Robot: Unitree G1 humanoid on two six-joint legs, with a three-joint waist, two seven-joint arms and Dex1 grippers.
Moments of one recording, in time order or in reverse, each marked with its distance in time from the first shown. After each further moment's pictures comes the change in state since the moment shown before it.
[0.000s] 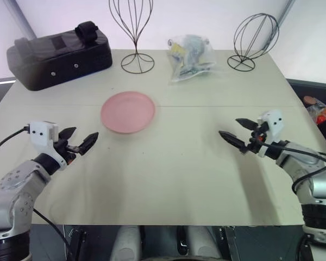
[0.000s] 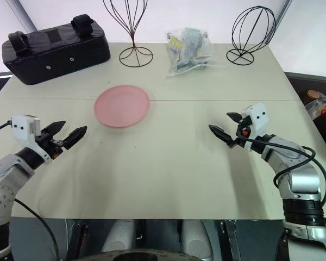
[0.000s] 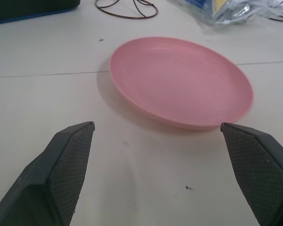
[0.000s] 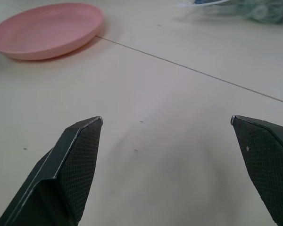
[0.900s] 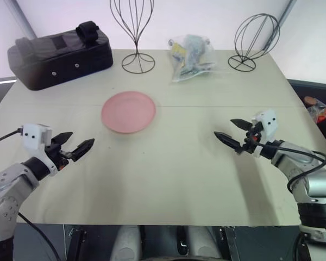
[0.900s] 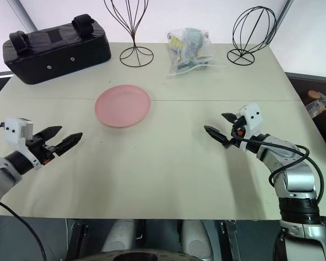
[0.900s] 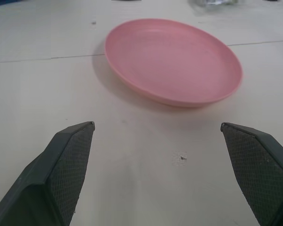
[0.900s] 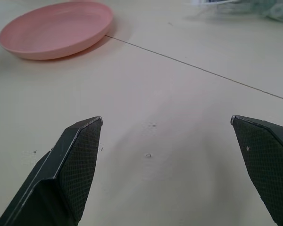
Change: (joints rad) left arm 0.062 0.111 0.056 -0.019 -0.068 0.062 -0.086; right arm -0.019 0.001 0.018 -0.002 -0.002 0.017 -0.001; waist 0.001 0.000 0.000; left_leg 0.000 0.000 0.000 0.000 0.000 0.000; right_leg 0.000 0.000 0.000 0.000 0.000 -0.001
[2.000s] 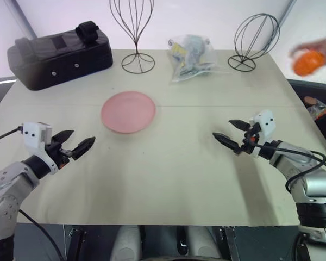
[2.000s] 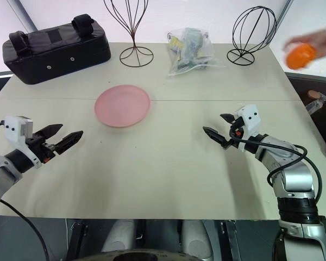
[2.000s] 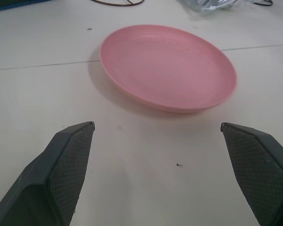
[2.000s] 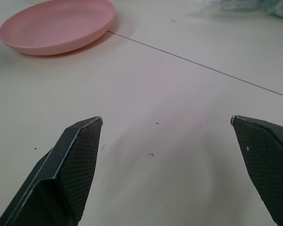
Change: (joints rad) left arm -0.014 -0.002 -0.005 0.000 -0.002 -0.001 -0.004; right arm 0.002 0.005 0.009 0.000 -0.016 -0.003 0.003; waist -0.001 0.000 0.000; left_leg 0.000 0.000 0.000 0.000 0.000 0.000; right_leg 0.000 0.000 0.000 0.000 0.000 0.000
